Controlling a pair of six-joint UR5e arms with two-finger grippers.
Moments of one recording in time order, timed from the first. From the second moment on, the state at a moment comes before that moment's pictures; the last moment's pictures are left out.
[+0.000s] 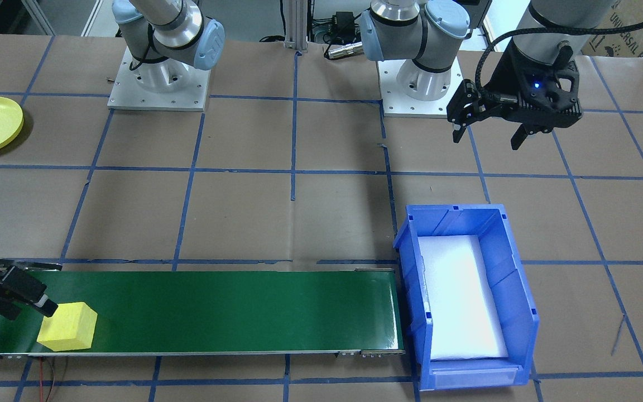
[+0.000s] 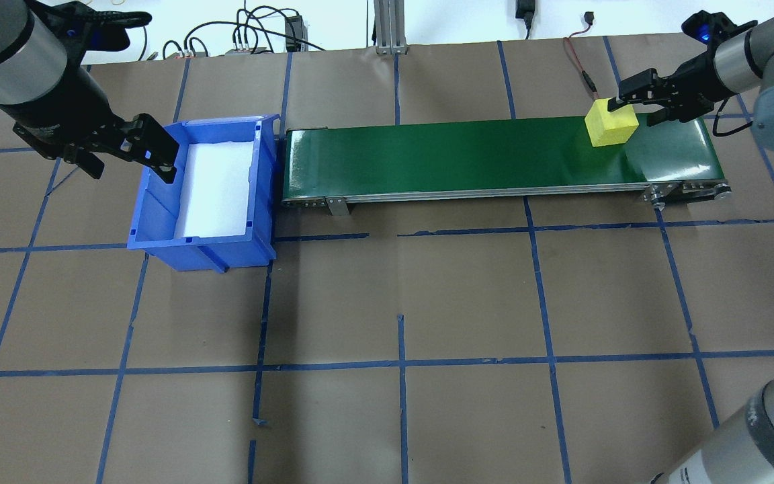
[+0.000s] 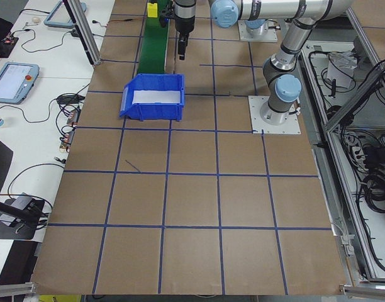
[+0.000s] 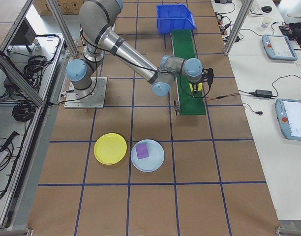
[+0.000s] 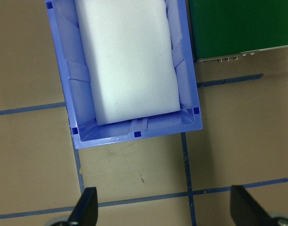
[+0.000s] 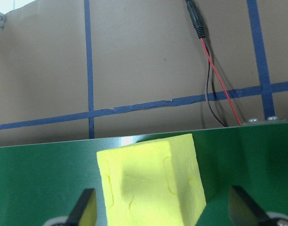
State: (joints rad) left arm -1.44 -1.50 -1.64 -1.53 1.57 0.25; right arm 1.14 -1.10 1.62 -2.22 -1.06 -0.29
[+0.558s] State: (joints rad) left arm -1.44 -1.50 -1.64 -1.53 1.57 0.26; right arm 1.14 -1.07 1.64 -2.26 -1.08 -0.30
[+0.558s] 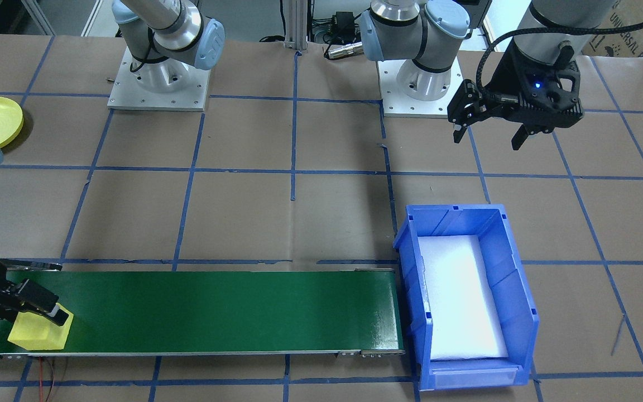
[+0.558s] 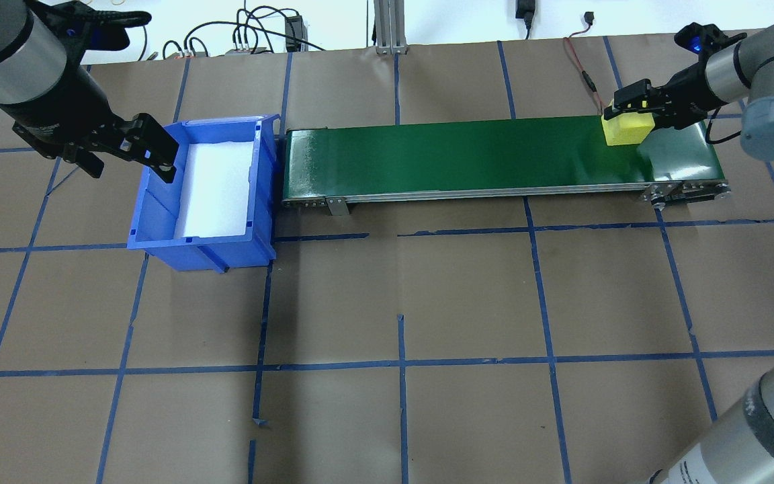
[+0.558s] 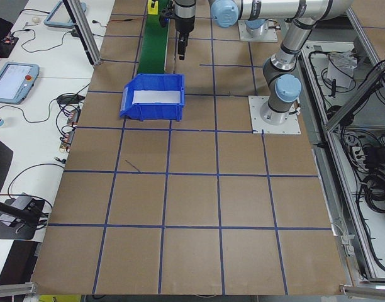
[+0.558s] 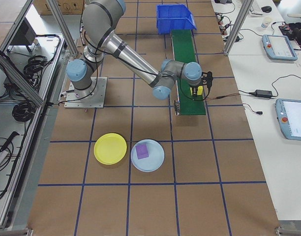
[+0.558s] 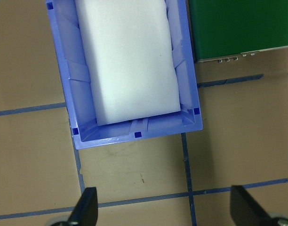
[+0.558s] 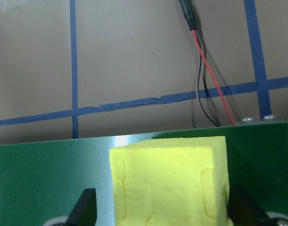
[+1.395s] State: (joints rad) left arm -1.44 -1.50 -1.64 -1.53 1.57 0.26; right arm 1.08 -1.21 1.73 -2.29 -1.43 -0.48
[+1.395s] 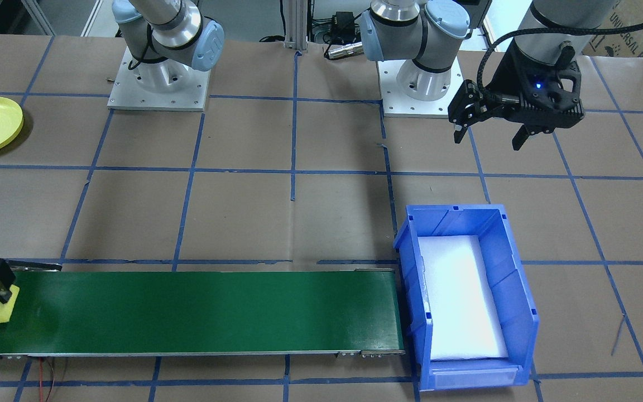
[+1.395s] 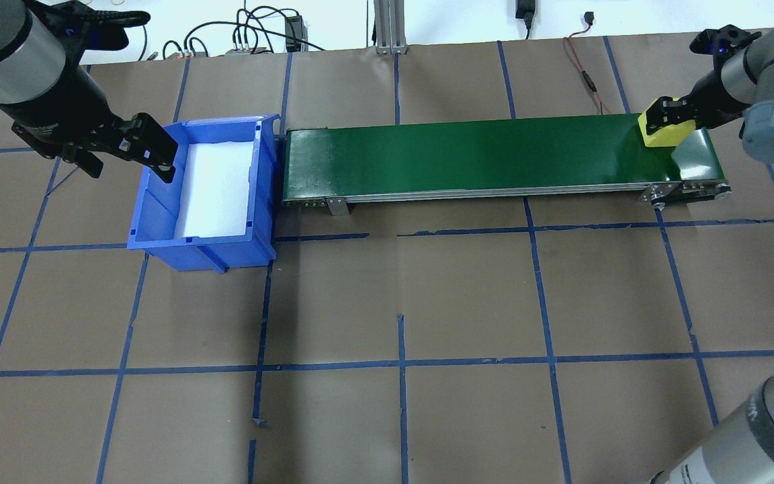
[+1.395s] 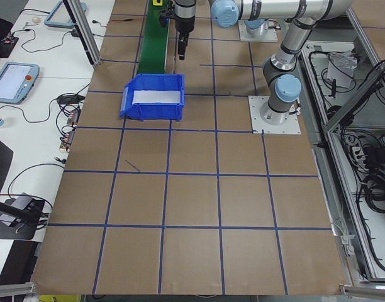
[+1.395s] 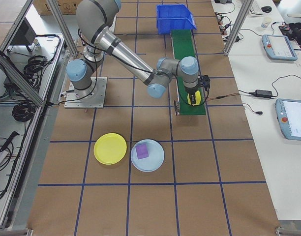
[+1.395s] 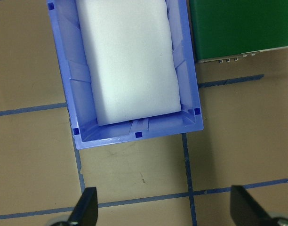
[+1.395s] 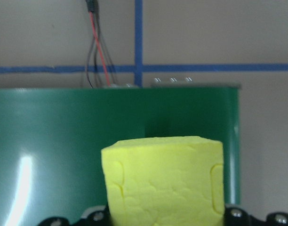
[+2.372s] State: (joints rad) left arm -1.44 -1.50 -1.64 -1.53 1.57 0.26; right arm 0.32 -1.49 2.06 -2.07 -1.53 -1.11
